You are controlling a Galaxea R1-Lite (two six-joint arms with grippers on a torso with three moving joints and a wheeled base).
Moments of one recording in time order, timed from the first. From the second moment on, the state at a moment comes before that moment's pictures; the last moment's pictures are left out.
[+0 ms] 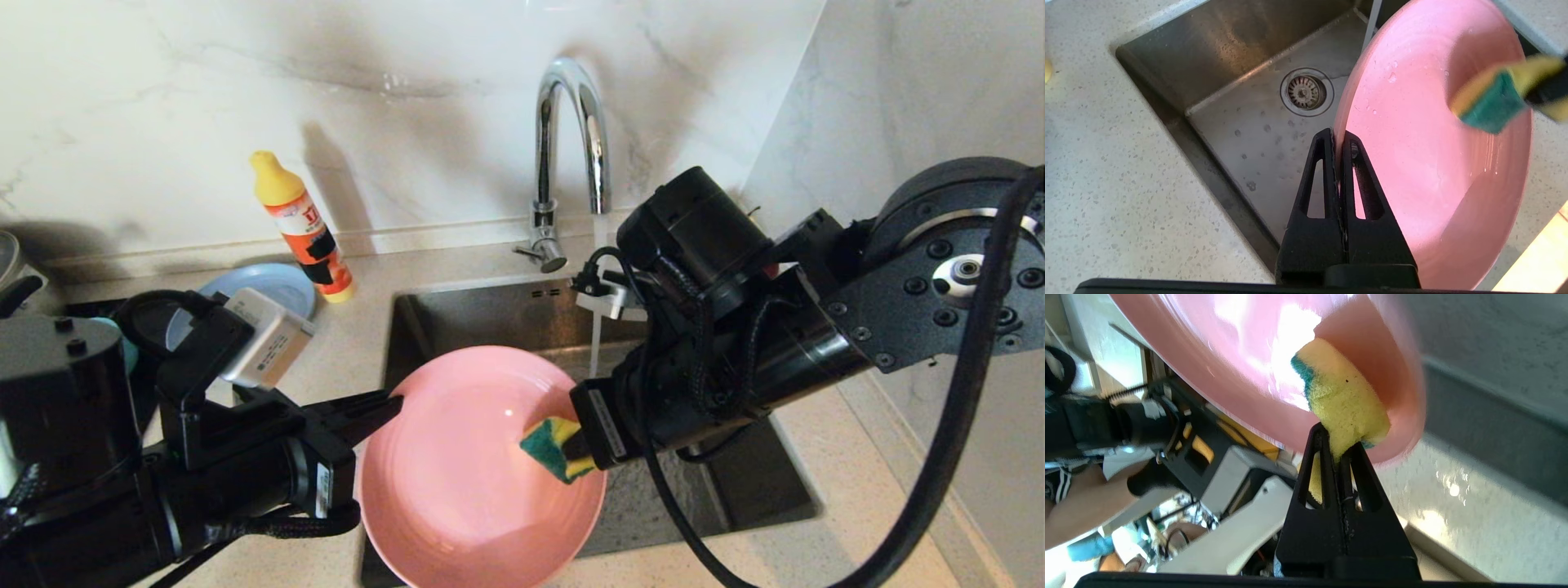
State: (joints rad) left arm -0.61 1.29 -0.54 -0.51 0.05 0.09; right arm 0.81 1.84 -1.66 0.66 0.20 0.43
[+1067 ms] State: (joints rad) left arm -0.61 1.31 -0.53 -0.51 0.05 0.08; right arm 0.99 2.00 -1.85 0.57 0.19 0.44
